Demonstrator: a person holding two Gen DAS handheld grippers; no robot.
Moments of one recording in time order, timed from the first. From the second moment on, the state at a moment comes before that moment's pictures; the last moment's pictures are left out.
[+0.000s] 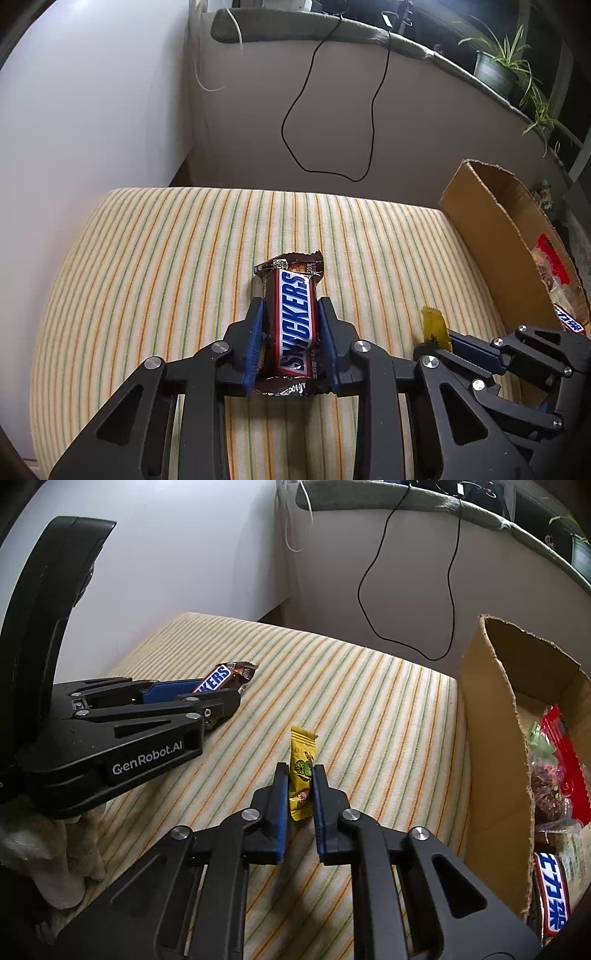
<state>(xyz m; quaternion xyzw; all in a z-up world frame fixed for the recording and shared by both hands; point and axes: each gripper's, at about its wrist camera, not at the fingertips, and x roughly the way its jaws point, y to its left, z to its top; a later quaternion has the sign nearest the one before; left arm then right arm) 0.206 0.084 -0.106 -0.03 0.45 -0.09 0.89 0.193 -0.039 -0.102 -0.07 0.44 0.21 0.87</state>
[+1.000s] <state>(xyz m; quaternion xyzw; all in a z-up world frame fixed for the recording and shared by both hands) 0.159 0.008 -0.017 -0.01 0.36 -0.15 0.92 0.128 -0.128 -0.006 0.00 0.36 0.26 0.89</state>
